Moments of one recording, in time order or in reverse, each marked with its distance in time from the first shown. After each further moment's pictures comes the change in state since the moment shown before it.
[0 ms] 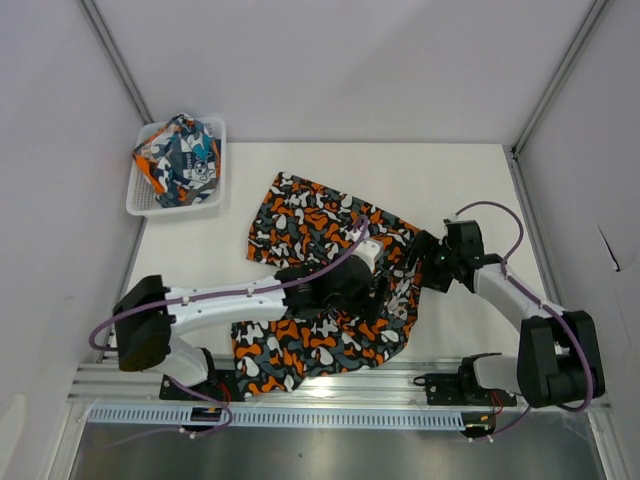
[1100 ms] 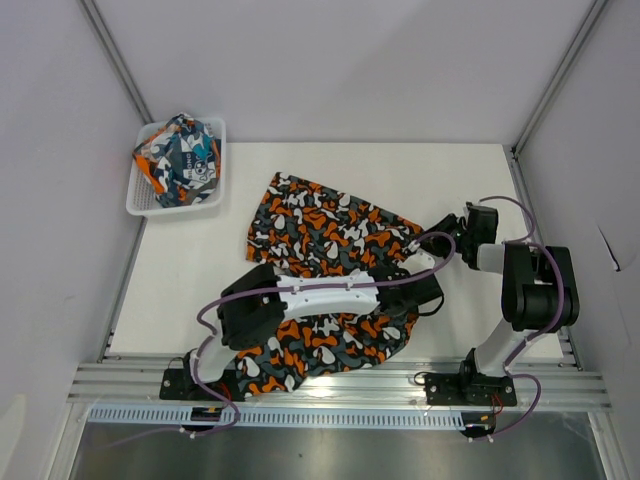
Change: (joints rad) left arm -0.105 0.625 0.628 -0.381 -0.256 -0.014; right arm -0.266 0.463 0.078 0.586 -0.241 0.198
